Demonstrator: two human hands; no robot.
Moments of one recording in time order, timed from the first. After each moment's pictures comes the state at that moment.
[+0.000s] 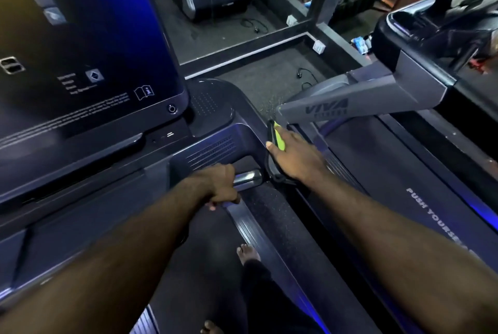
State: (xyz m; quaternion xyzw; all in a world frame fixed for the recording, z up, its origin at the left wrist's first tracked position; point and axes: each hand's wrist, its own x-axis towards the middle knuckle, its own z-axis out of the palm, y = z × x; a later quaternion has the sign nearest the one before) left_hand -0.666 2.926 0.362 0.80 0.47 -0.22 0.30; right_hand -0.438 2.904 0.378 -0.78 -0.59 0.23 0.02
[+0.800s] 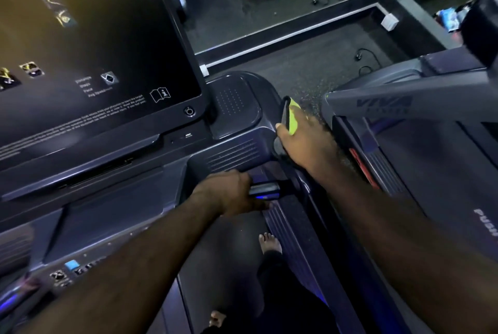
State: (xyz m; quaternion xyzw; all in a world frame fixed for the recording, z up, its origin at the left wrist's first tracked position) left_hand -0.657 2.920 0.376 0.77 0.54 -0.24 0.25; right_hand -0.450 2.984 0.361 -0.76 -0.60 0.24 0.07
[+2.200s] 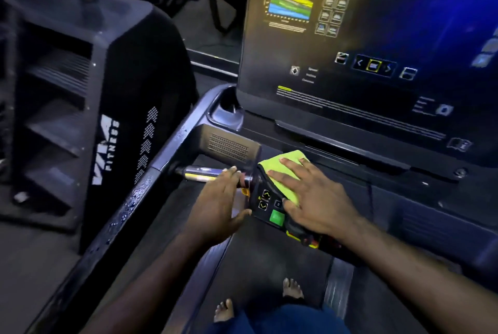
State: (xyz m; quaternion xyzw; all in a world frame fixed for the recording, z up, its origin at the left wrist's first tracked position) left_hand -0.974 2.643 0.360 0.52 0.84 0.16 0.09; right_hand -0.798 2.845 0.425 -0.19 -0.97 0.15 -0.06
